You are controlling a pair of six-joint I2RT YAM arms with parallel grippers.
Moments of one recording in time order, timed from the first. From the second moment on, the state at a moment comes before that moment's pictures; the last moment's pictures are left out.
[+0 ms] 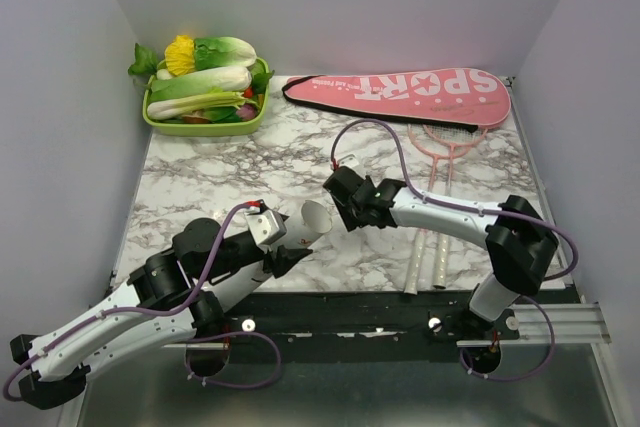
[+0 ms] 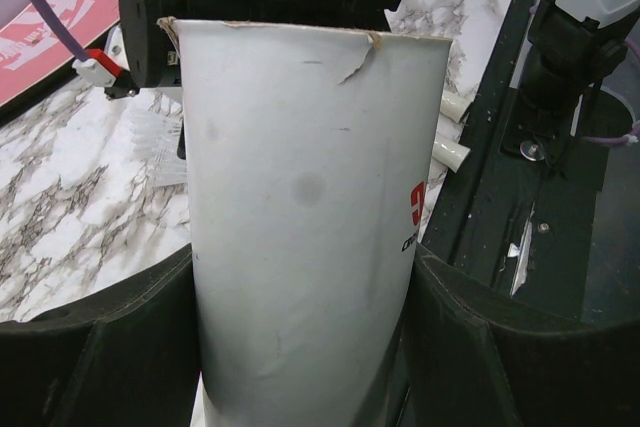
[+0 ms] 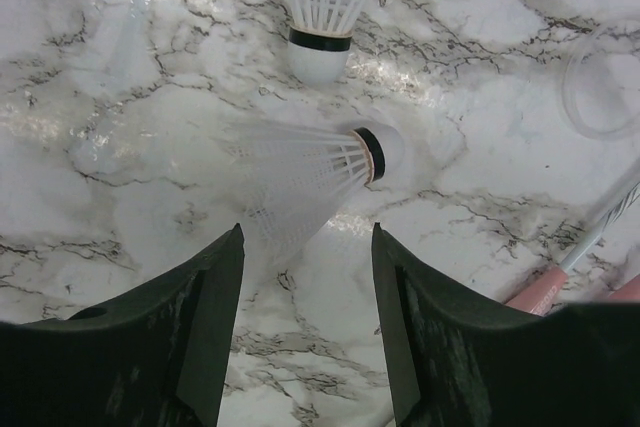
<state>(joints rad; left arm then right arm) -1.02 0.47 0.65 -0.34 0.11 0.04 0.94 1.65 1.11 -0.58 0.41 0.37</state>
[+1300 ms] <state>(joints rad) -1.02 0.53 0.65 -0.32 0.17 0.06 0.97 1.31 1.24 -0.86 0.62 0.50</state>
